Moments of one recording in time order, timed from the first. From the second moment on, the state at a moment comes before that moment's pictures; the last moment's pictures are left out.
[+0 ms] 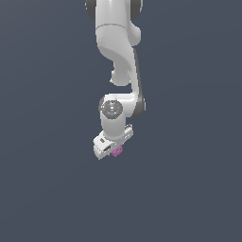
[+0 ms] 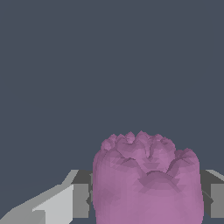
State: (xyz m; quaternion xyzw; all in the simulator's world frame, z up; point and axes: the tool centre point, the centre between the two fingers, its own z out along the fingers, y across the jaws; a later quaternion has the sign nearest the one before) arm 0.028 -0.028 0.039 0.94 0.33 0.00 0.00
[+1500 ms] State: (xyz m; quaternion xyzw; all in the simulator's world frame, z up) arm 0.030 0.109 0.163 0.94 0.33 0.00 0.00
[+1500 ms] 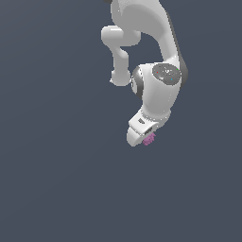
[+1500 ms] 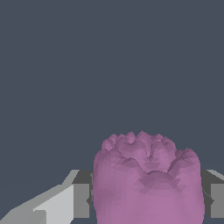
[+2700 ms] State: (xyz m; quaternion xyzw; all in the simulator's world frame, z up) arm 0.040 0.245 0.287 0.94 0.33 0.00 0.00
